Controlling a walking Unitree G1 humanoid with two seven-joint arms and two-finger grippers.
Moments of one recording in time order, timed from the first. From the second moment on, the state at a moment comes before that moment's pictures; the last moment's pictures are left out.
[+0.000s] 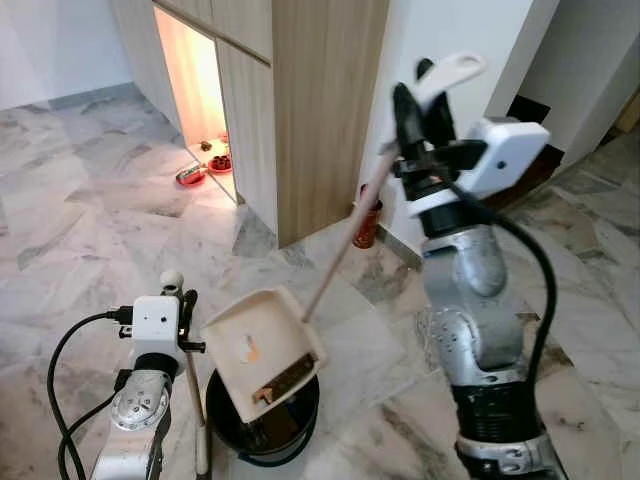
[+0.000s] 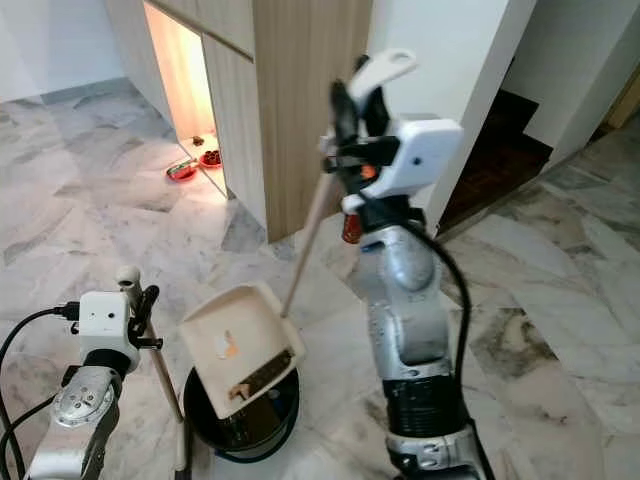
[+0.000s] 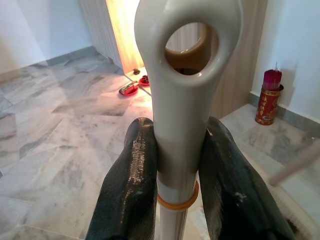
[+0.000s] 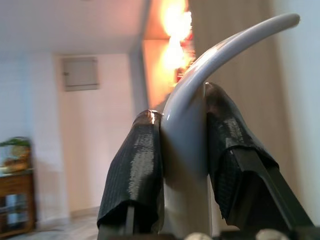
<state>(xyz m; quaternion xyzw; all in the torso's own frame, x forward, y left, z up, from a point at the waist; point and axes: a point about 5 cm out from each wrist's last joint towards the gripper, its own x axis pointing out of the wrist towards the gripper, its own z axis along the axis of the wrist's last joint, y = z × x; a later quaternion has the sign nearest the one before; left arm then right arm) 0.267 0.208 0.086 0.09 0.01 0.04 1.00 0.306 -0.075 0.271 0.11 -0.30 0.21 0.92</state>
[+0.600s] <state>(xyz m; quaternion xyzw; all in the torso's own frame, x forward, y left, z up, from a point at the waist) 0.267 0.206 0.086 0.09 0.01 0.03 1.00 0.280 -0.037 0.273 0.03 -0.34 0.30 0.89</state>
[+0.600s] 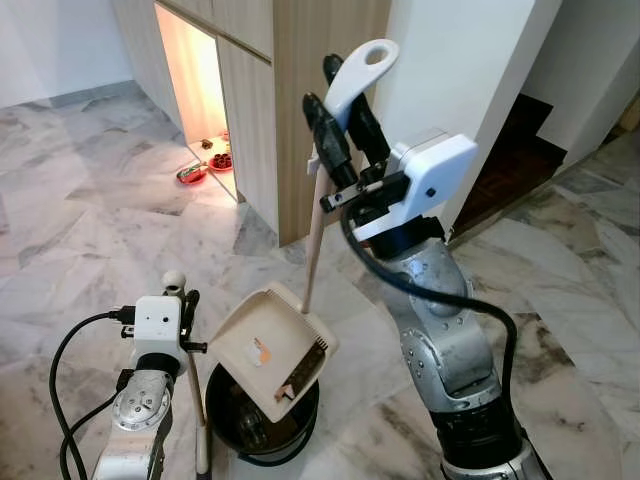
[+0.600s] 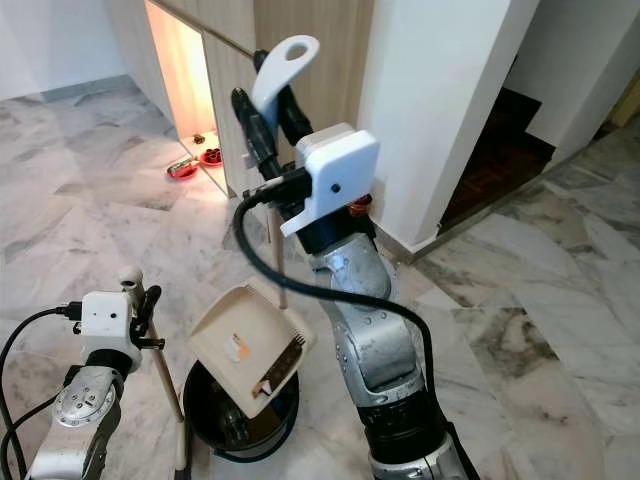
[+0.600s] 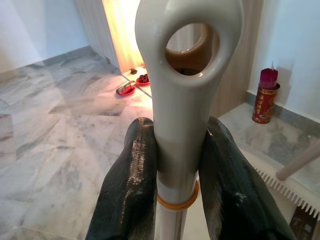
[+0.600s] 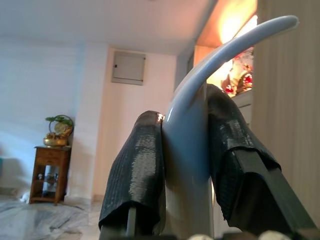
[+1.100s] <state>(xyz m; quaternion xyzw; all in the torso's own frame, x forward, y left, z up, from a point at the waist) 0.268 0.205 0.086 0.09 0.01 0.03 1.00 0.254 -0.011 0.286 0.01 -0.40 0.32 0.86</state>
